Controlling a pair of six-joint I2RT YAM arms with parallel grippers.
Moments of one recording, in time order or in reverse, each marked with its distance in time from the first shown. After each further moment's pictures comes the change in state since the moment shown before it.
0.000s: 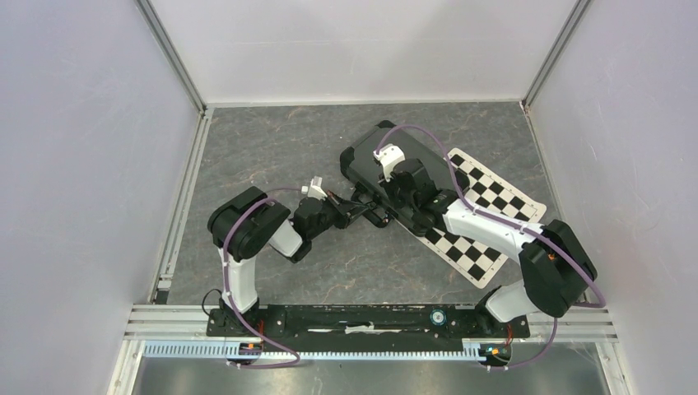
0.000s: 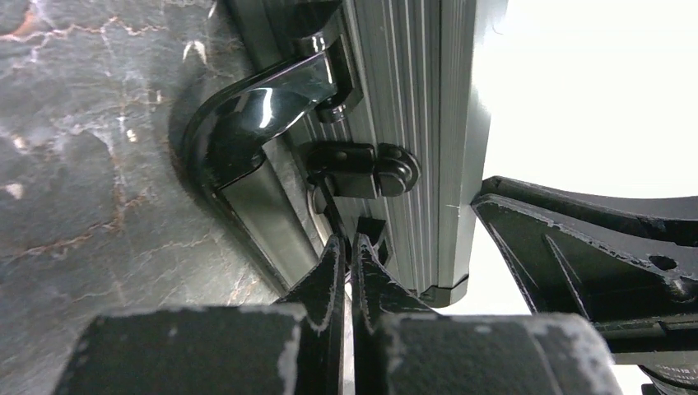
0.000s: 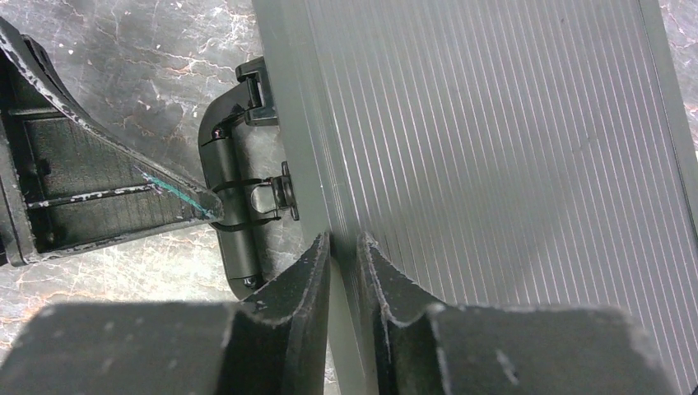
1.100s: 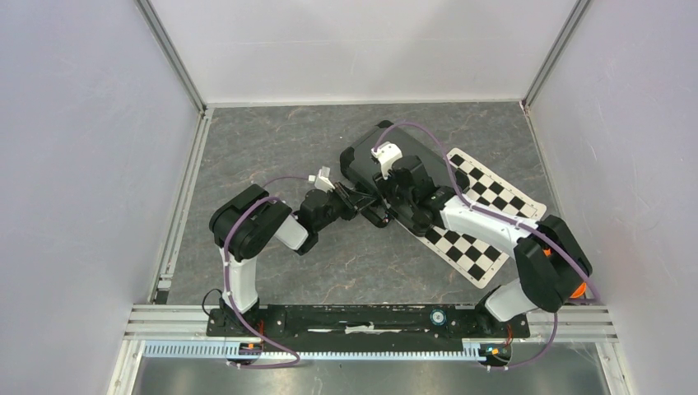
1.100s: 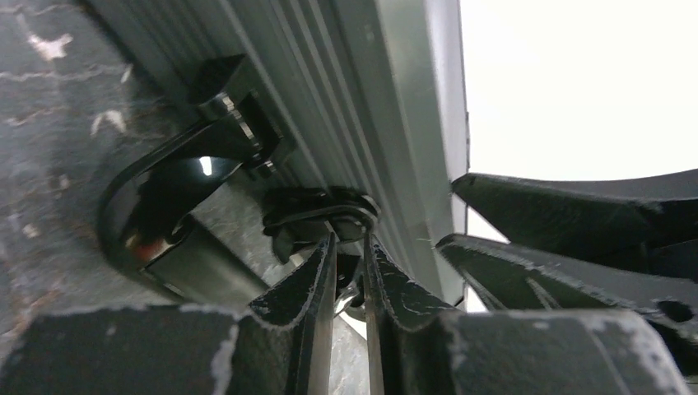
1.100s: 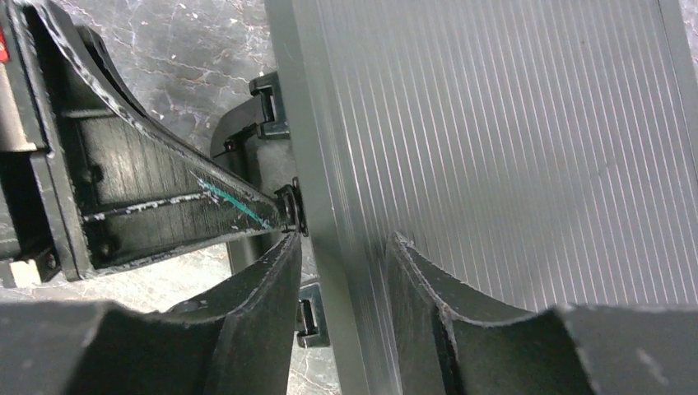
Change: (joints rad) left arm -0.014 0.002 0.113 -0.056 0.000 0.100; right arm -0.011 0.028 0.021 0.010 -0.048 -0.003
